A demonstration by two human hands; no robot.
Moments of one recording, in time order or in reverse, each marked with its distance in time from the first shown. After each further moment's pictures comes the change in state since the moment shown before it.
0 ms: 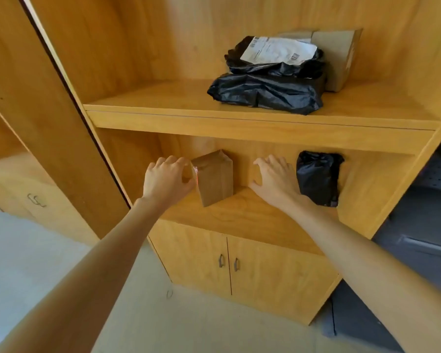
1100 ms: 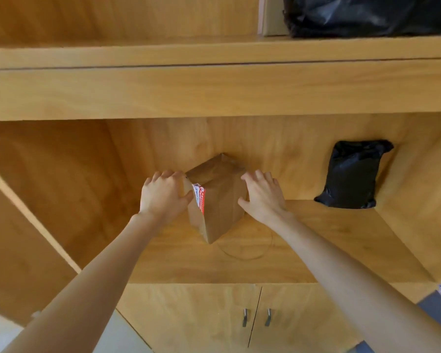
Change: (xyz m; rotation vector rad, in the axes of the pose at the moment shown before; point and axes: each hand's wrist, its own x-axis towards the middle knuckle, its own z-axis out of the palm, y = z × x) left_hand 0.195 -0.138 0.253 -0.146 -0.013 0.197; right_hand 0.182 -0.055 0.242 -0.130 -0.004 0.250
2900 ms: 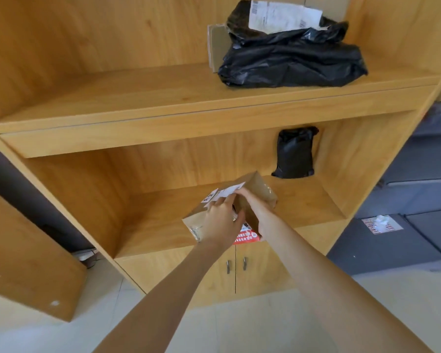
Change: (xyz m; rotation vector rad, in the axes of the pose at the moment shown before) left_hand -0.137 0.142 -0.087 -0.539 -0.195 0.174; right_hand -0.154 -0.017 -0.135 1.465 -0.280 1.071
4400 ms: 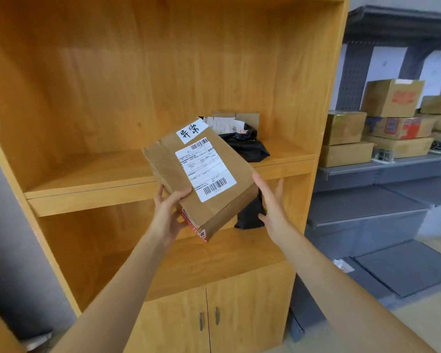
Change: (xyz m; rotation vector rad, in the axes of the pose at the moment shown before) left_hand -0.037 0.093 -0.167 -1.435 -0.058 -0.227; right_hand -0.173 -0.056 -0.083 0.271 0.029 -0.696
